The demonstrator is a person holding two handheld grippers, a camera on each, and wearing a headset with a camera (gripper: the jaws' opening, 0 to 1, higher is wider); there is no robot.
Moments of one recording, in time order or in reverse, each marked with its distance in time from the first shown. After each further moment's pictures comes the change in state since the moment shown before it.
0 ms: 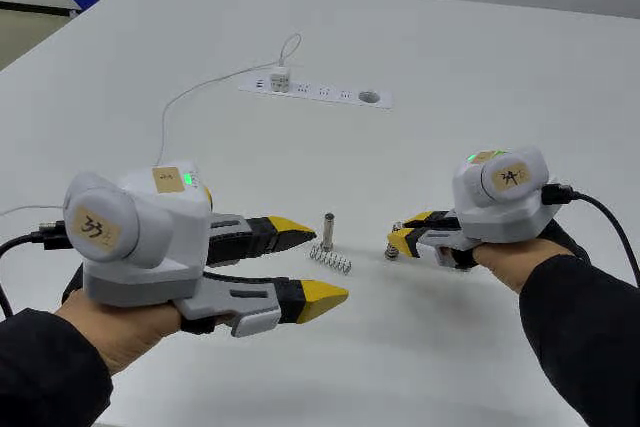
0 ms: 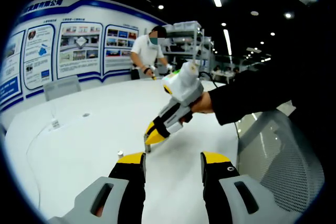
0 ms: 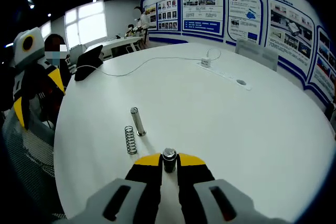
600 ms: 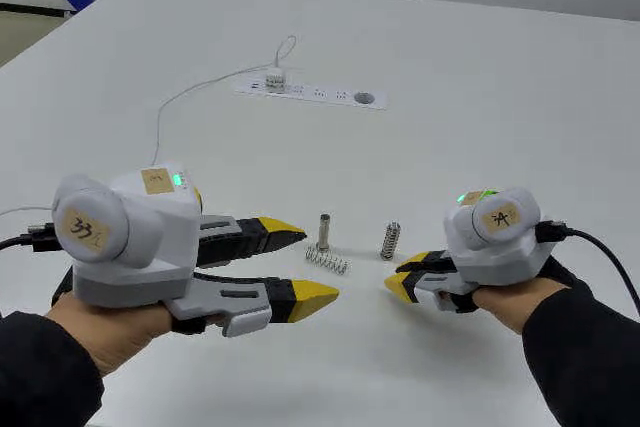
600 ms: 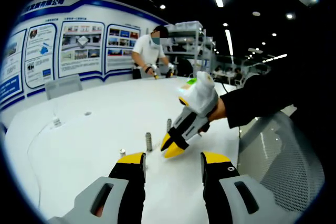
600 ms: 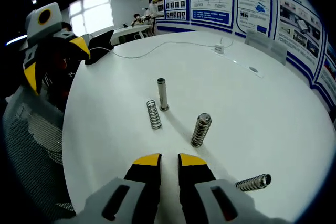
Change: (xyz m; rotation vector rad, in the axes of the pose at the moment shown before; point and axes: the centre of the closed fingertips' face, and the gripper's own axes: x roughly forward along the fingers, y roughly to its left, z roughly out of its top) left arm -0.003 0.003 -0.001 -0.008 0.000 0.010; right arm -0.006 0.045 -0.035 -0.047 0.086 0.067
